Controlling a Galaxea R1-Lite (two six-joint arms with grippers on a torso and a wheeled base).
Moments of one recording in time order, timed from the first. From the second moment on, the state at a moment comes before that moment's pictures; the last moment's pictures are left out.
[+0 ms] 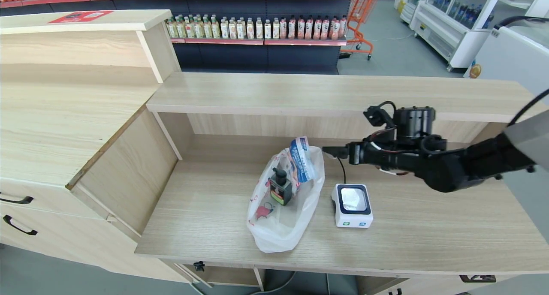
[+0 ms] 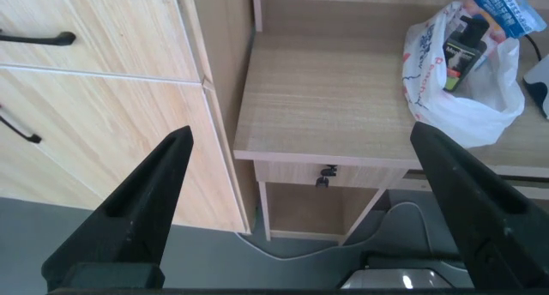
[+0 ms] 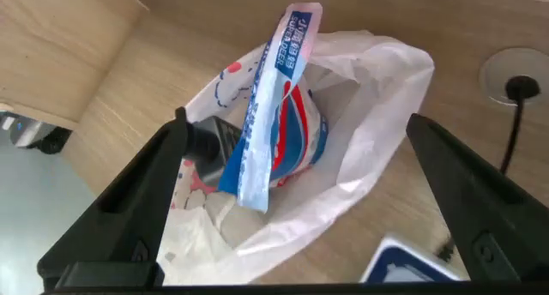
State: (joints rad) left arm 0.00 0.00 0.00 0.00 0.00 0.01; right arm 0.25 2.05 -1.16 -0.62 0.42 0.10
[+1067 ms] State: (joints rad) left arm 0.00 0.00 0.00 0.00 0.00 0.01; right arm -0.01 0.46 -0.12 -0.22 0.13 -0.08
